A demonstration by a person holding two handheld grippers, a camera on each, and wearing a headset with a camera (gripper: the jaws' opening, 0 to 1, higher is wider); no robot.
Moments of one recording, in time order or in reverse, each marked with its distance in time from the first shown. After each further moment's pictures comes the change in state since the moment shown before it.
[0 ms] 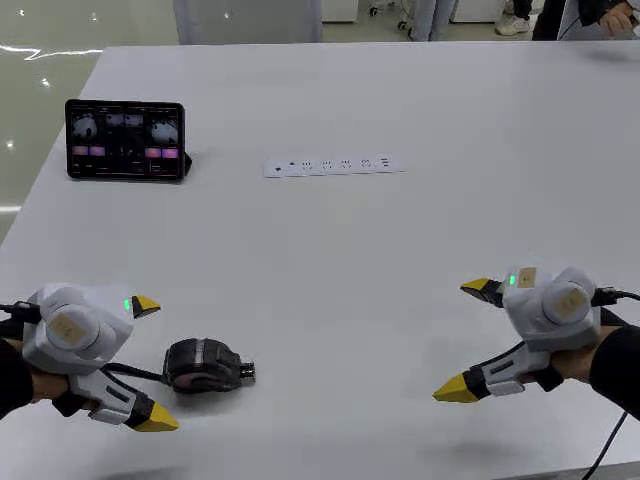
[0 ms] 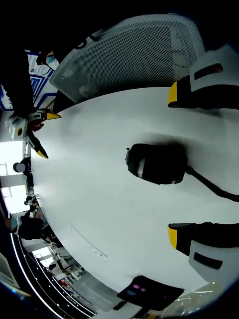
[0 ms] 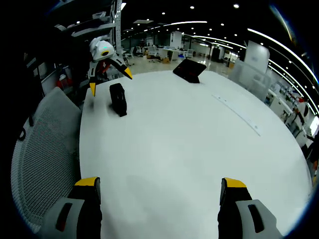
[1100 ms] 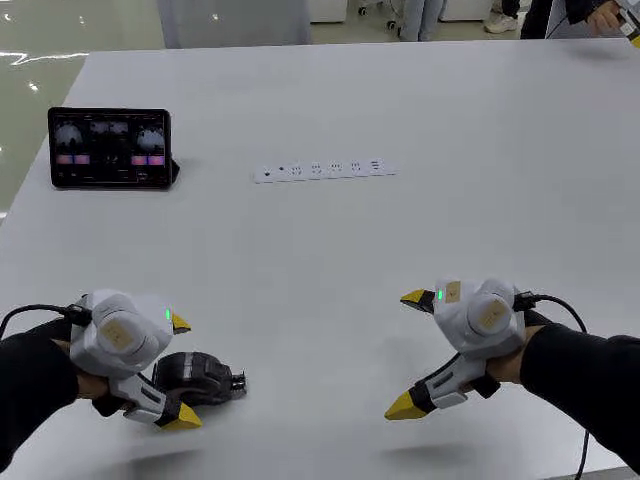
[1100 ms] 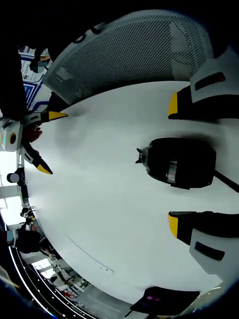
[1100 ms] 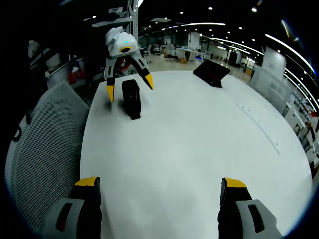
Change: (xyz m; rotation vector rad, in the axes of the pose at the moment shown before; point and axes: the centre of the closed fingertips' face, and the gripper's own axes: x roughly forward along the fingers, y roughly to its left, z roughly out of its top) left arm 0.044 0.003 0.010 0.056 0.060 -0.069; right arm 0.055 0.026 0.023 -0.104 0.009 0.113
